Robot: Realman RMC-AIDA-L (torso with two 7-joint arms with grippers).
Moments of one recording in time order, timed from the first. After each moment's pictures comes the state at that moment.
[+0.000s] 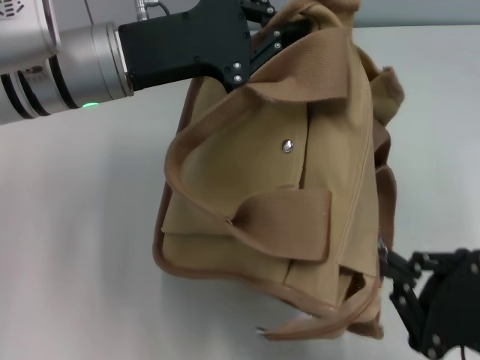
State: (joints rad) left arm -0.70 -2.08 1.03 0.61 1.43 1.53 -0.84; right arm 0.20 2.07 -1.19 -0.03 -1.20 -1.97 -0.04
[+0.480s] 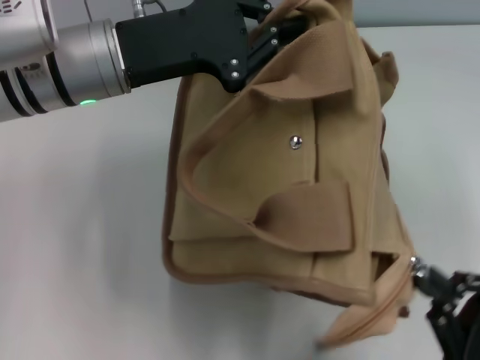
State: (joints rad) left arm -0.70 -2.07 1.03 0.61 1.43 1.53 -0.84; right arm 0.11 2.07 -1.11 -0.01 -1.25 -2.06 -0.04
